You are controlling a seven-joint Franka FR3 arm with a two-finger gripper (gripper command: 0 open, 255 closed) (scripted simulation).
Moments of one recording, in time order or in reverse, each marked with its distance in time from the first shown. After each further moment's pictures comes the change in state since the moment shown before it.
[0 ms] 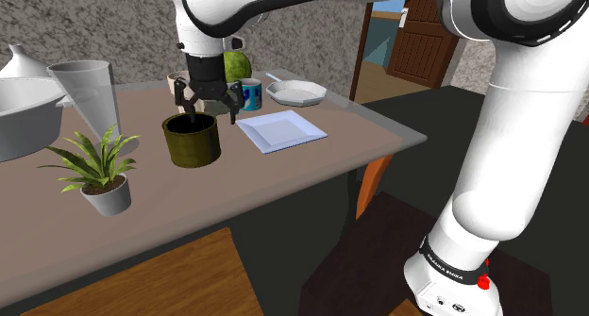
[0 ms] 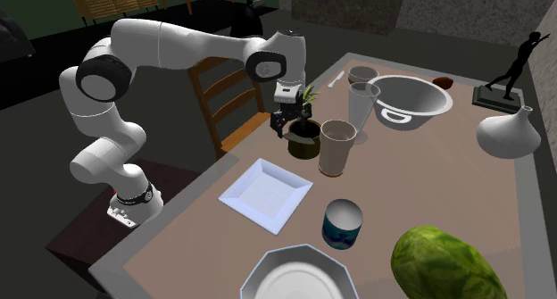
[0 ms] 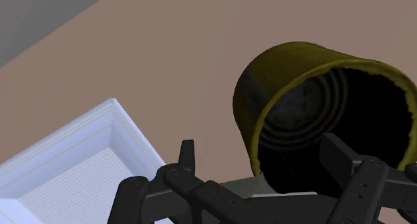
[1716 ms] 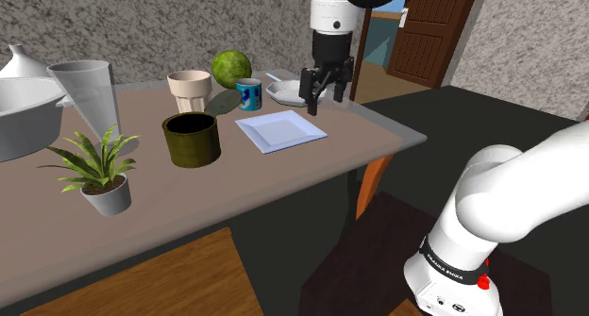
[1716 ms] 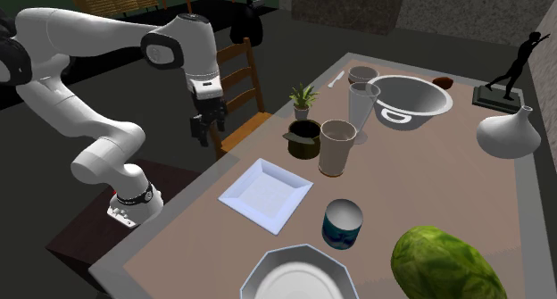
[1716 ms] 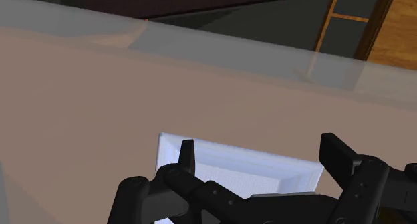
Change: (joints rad) arm 0.055 -0.804 -0.300 -0.624 0.144 -0.168 -1.013
